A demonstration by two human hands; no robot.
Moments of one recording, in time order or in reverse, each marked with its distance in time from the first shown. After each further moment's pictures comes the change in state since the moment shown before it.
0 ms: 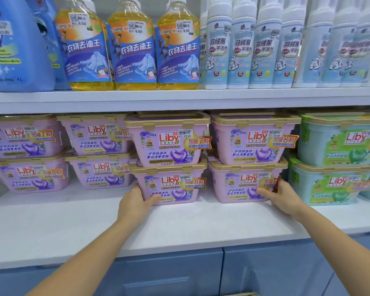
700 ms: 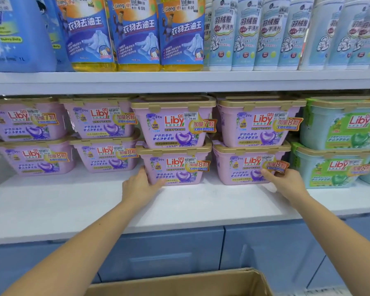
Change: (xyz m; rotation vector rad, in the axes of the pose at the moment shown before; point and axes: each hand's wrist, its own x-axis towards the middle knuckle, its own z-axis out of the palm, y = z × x) left_hand -0.004 -0.002 -0.005 0.191 -0.065 0.037; right_hand -0.014 0.003 0.006 -0.025 0.281 0.098
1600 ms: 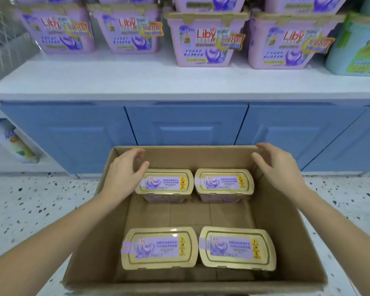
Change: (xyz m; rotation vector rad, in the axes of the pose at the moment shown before) left_hand -0.240 -0.135 -0.005 0.045 -0.061 0.007; right_hand -0.235 0.075 0.029 -0.564 -0.307 -0.264
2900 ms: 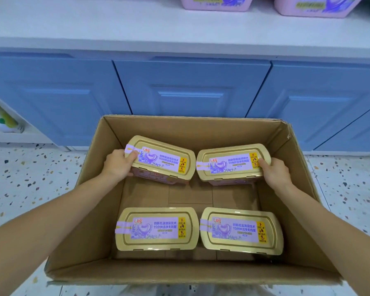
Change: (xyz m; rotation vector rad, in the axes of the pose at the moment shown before) left_hand 0.004 -0.076 0.069 -0.309 -0.192 -0.618; right_hand -0.011 0.060 0.101 0.247 -0.171 0.587
